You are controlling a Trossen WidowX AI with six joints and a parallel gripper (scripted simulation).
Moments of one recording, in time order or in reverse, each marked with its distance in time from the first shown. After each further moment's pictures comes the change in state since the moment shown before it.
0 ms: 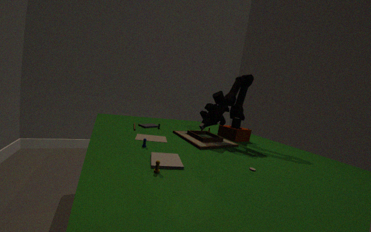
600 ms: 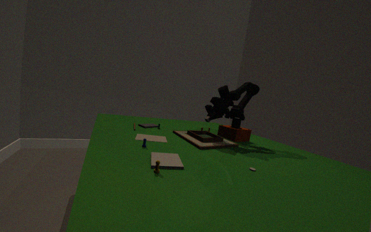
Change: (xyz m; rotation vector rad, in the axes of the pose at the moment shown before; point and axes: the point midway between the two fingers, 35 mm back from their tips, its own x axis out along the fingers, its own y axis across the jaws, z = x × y) arm -0.056 -0.004 0.008 -0.003 -0.010 0.000
